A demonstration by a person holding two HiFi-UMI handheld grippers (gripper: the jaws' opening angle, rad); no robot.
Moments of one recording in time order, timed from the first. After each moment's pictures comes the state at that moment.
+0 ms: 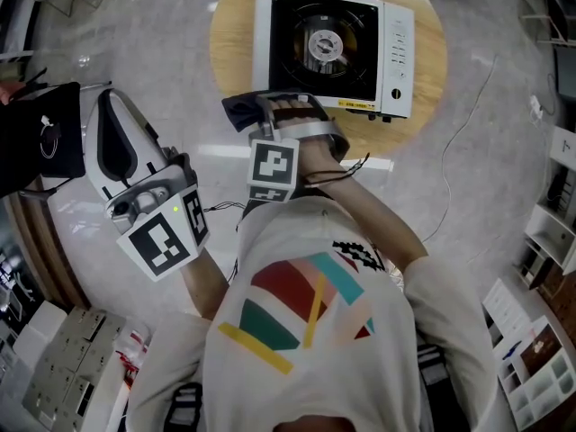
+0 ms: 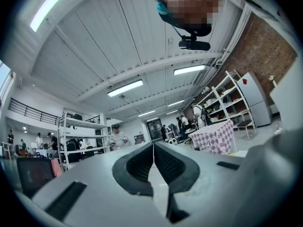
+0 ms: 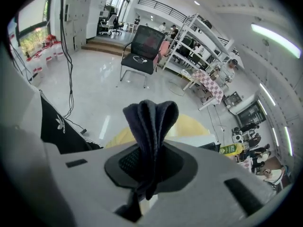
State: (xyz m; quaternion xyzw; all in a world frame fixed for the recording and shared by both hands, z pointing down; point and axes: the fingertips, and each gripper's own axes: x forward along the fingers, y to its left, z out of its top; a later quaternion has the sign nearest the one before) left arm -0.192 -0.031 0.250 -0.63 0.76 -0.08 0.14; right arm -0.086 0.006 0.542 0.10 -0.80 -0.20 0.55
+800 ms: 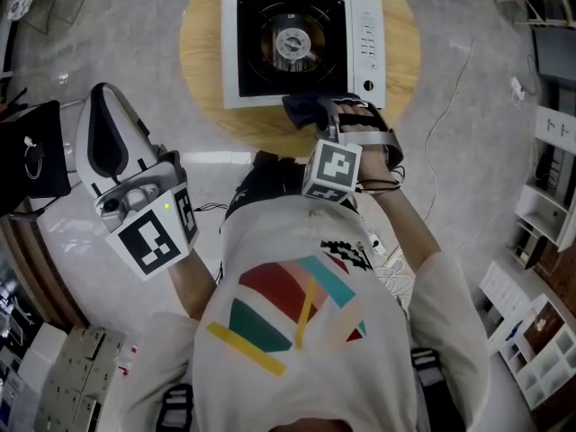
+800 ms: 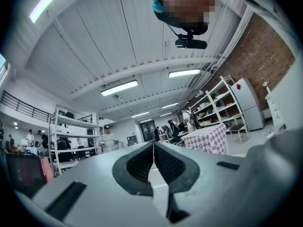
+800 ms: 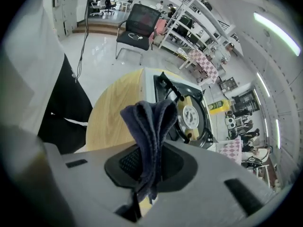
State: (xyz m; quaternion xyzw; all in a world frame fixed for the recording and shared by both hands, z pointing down) left arm -0.160 -0.050 0.256 -0.66 0.73 -0.07 0.14; right arm 0.082 -0.008 0.554 0.15 -0.73 -0.18 0.64
